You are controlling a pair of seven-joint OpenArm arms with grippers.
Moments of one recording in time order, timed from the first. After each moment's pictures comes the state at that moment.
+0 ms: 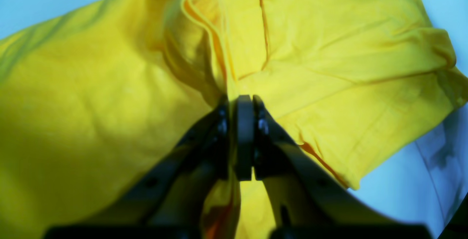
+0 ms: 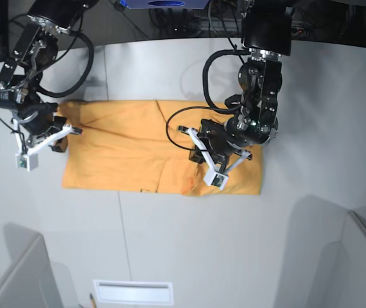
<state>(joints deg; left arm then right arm) -2.9 -0.3 6.8 91.0 -17.6 -16.2 53.9 -5.1 2.9 26.3 111.2 23.2 13.6 -68.9</state>
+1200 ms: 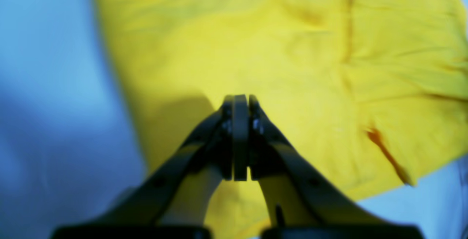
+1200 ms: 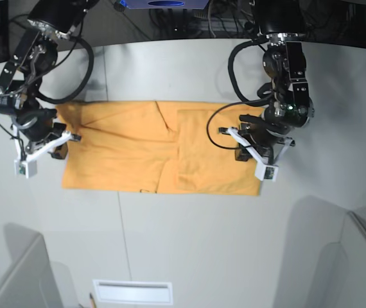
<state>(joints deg) 2.5 -1.8 -8.6 97.5 -17.6 -16.2 53.4 -0.9 2.9 26.5 108.6 23.5 13.6 -69.1</state>
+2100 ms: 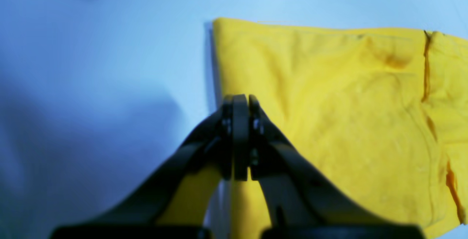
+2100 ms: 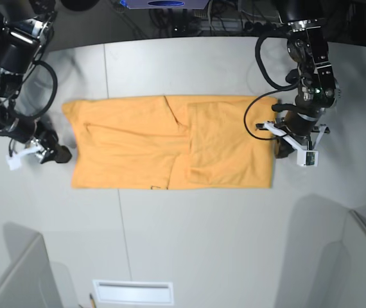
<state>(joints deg) 9.5 -6.9 -18.1 99.6 -18.5 -16.5 41.7 8.8 19.5 26.6 59.8 54.6 17.6 -66.6</state>
